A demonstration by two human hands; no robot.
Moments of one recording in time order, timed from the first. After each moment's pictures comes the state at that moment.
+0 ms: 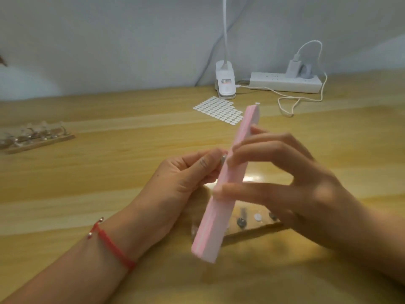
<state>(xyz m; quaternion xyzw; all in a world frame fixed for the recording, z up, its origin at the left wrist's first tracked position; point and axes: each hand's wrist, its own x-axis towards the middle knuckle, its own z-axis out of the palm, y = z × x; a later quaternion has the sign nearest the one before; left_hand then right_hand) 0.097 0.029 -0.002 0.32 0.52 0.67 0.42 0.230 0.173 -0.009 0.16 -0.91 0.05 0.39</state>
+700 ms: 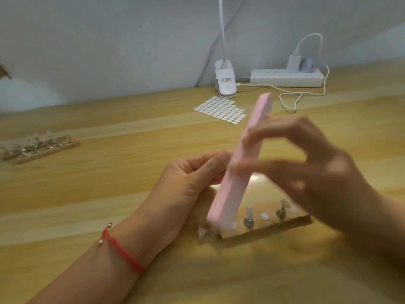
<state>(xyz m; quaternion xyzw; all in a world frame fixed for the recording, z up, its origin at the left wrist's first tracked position) 0.096 0.029 -0.003 0.34 0.53 0.66 0.40 0.229 0.179 -0.006 0.11 -0.90 0.07 0.41</state>
